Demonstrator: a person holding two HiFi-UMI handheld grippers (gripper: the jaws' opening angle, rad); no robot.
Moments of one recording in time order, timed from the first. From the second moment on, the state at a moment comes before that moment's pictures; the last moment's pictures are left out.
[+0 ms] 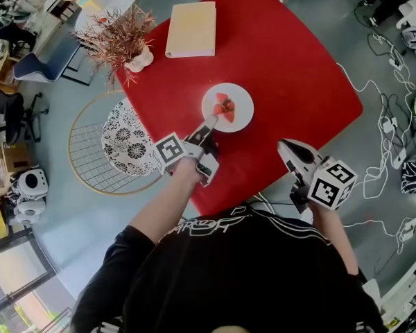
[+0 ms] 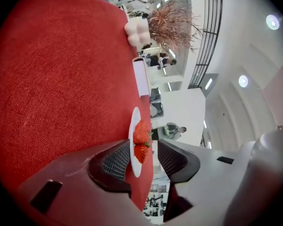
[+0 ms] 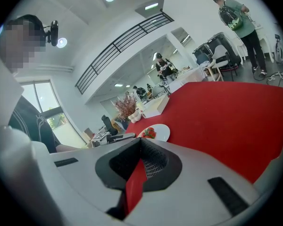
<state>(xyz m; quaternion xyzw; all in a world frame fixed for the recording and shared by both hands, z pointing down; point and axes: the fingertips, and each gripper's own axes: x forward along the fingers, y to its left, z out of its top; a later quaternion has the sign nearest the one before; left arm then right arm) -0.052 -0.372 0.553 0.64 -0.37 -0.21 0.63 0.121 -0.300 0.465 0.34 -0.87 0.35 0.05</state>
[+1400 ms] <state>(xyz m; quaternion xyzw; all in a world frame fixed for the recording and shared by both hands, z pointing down) -0.031 -0.327 0.564 0.81 -0.39 0.23 0.37 0.148 -0.287 0.464 0.38 -0.86 0.35 0.02</state>
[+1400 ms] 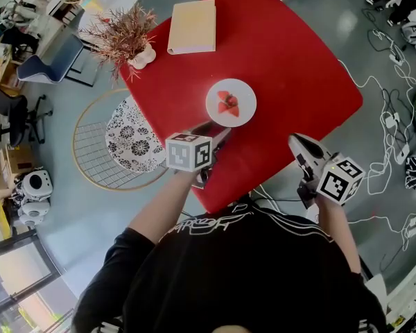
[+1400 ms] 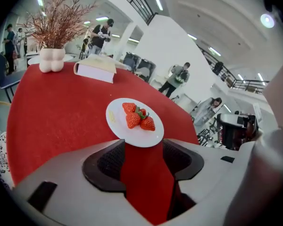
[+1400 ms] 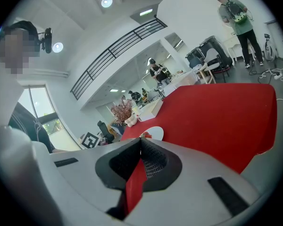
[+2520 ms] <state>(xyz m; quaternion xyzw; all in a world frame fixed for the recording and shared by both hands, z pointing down) -0.039 -0.145 0.318 0.95 -0.19 0.06 0.22 0.053 -0.153 0.350 0.36 -0.90 0.26 -0.03</state>
